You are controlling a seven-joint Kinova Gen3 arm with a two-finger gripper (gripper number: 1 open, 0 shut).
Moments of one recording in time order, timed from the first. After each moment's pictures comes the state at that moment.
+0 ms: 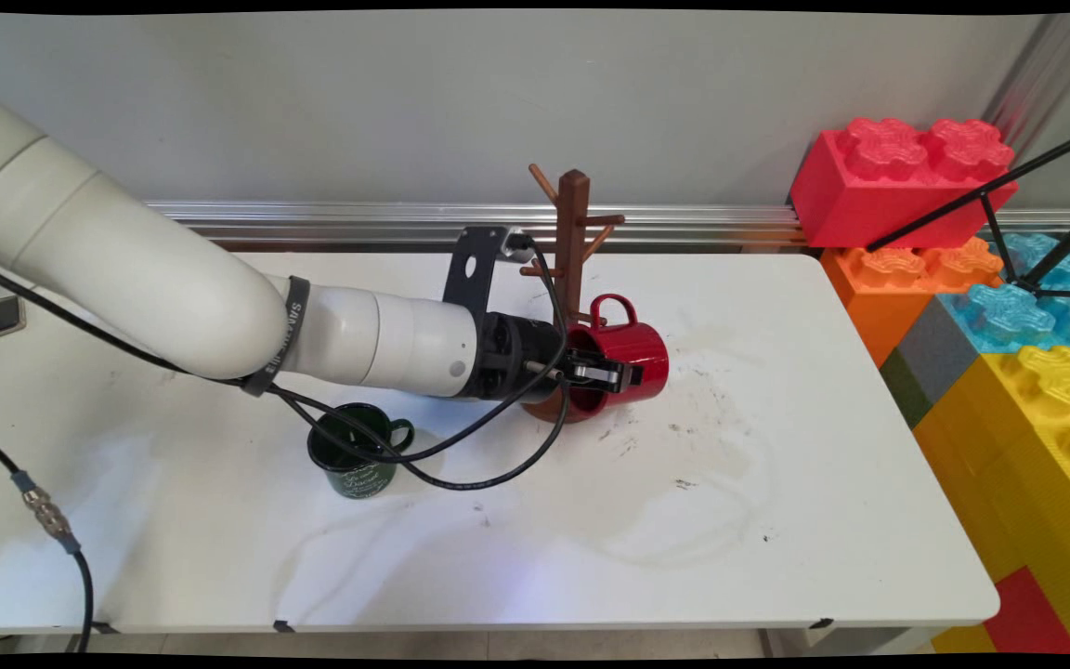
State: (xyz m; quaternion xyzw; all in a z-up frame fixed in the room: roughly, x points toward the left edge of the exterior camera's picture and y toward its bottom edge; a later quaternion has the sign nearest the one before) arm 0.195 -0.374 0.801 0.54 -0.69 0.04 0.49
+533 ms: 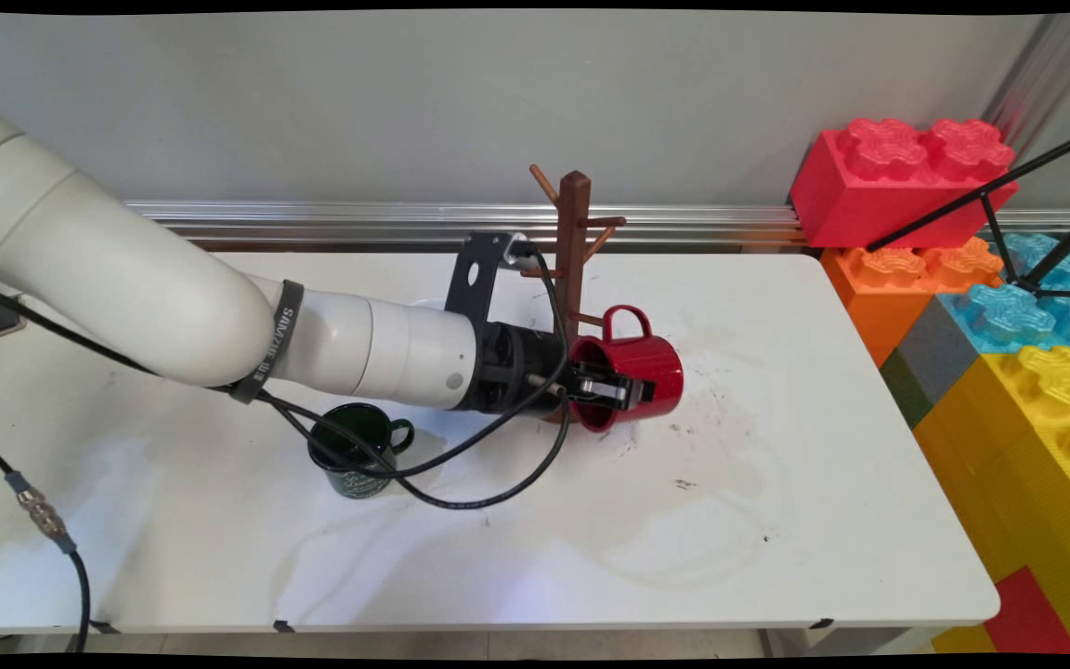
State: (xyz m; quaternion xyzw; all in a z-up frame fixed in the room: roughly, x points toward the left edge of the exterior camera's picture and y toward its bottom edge) arm 0.188 -0.359 0.808 0.52 -0.70 0.02 0.49
